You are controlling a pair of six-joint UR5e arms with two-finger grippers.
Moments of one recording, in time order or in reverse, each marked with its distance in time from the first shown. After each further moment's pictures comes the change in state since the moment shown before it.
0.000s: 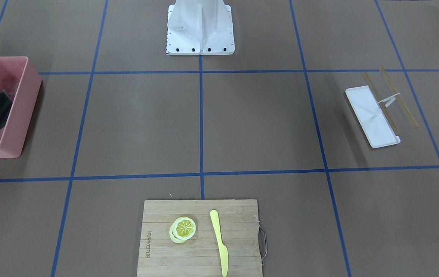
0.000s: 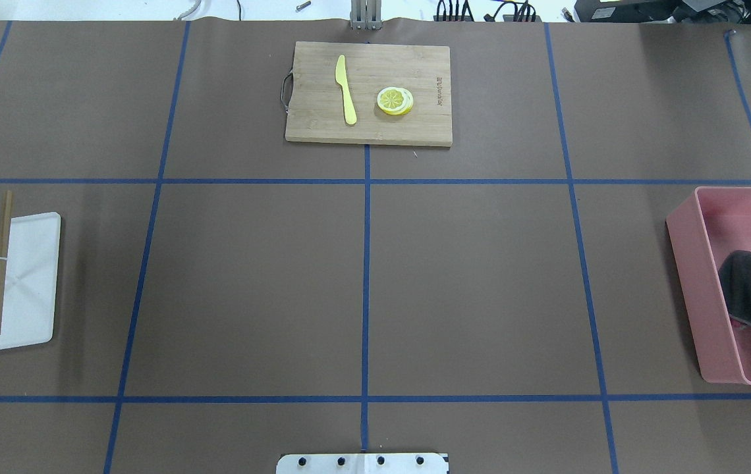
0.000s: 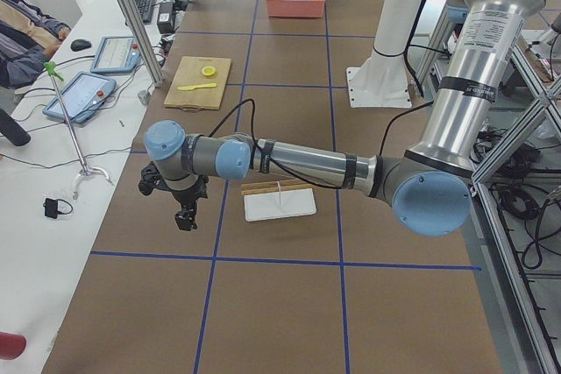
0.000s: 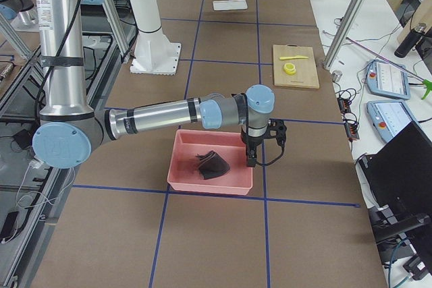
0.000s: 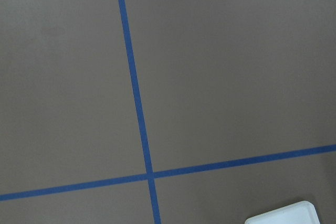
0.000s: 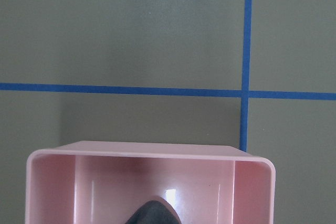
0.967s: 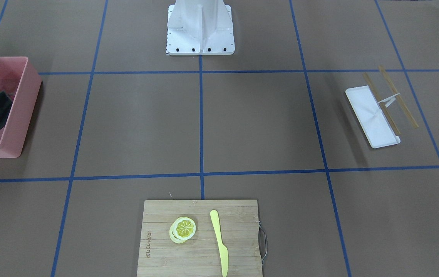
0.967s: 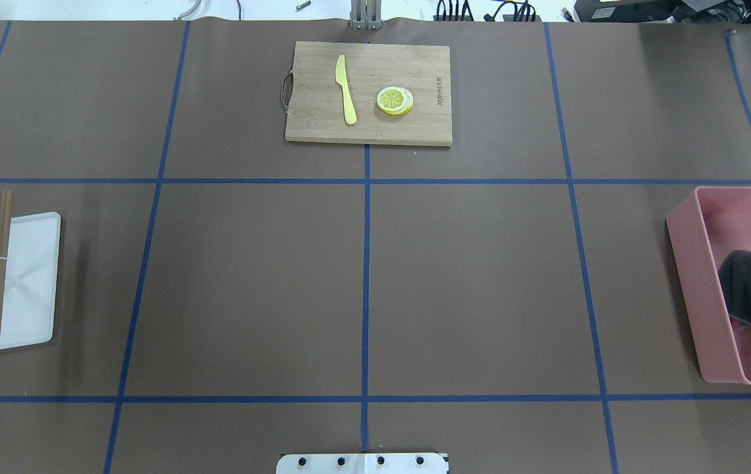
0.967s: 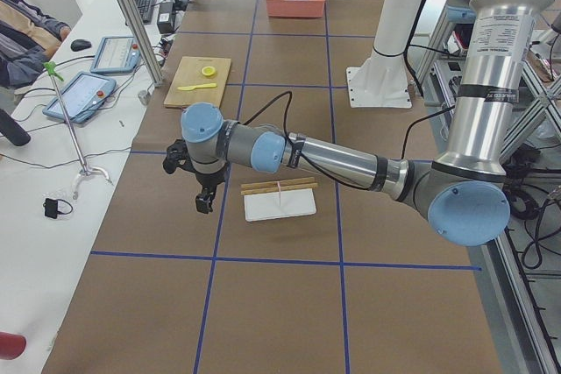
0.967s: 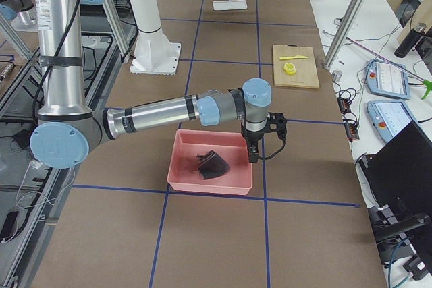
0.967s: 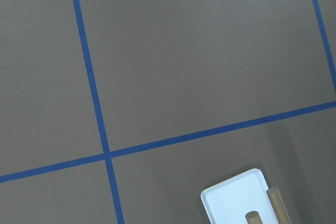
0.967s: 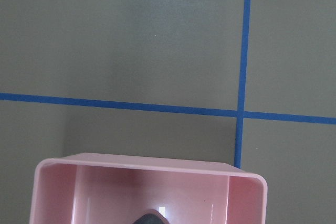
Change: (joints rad) left arm 0.001 0.149 -0.263 -0.049 0.000 -0.011; right arm 0.004 -0.013 0.041 0.049 -0.052 0.007
